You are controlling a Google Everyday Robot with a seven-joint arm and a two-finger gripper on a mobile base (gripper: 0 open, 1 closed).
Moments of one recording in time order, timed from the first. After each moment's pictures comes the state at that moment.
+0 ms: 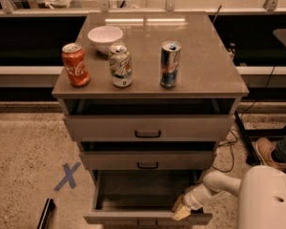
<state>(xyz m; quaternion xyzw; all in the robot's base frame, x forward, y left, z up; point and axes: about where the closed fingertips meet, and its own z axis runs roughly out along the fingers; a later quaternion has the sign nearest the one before) 0.467 -0.165 0.196 -0.56 0.76 0.30 0.14</state>
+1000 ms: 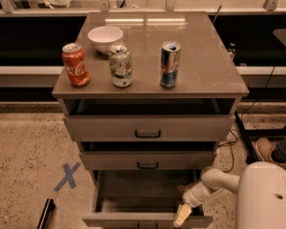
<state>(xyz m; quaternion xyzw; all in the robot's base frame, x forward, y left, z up) 0.469 -0.163 0.202 -0.55 0.77 0.29 0.14</state>
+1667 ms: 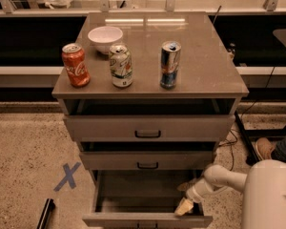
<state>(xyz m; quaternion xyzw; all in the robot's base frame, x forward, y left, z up) 0.492 -0.181 0.221 -0.56 0.78 0.23 0.16</state>
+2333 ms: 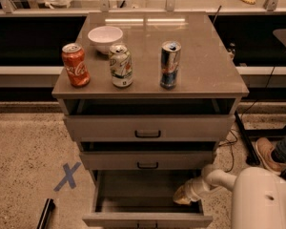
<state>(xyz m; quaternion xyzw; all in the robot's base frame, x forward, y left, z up) 0.512 -0.180 0.175 -0.59 0.75 0.24 0.18</state>
